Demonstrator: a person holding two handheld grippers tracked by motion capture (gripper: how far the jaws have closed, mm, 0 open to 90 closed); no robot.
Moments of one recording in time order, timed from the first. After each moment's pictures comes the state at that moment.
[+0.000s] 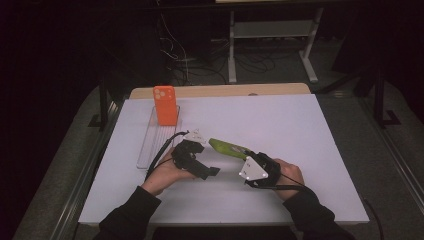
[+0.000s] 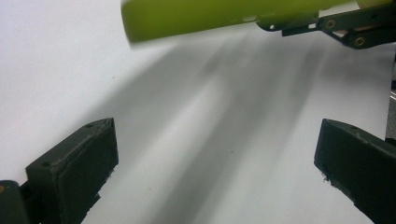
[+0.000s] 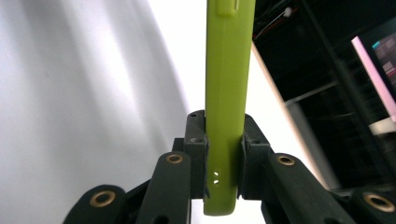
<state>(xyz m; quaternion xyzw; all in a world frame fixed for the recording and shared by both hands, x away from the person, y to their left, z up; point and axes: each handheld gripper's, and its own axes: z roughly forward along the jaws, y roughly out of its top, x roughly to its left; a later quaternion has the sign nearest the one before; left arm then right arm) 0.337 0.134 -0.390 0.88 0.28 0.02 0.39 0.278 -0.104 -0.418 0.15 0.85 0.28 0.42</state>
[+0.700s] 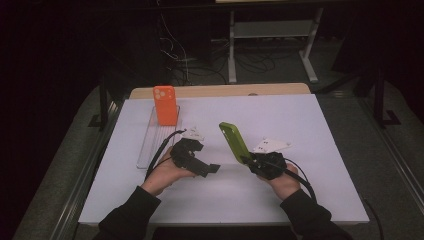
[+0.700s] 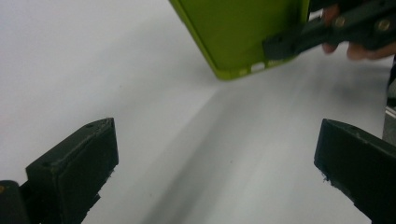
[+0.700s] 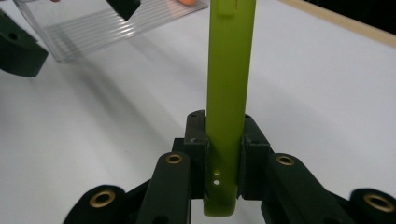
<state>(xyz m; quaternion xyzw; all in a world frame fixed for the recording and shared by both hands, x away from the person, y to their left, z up) 0.338 0.138 -0.381 0.87 0.29 0.02 0.40 0.301 -0.123 -0.408 0.34 0.82 0.43 0.17</state>
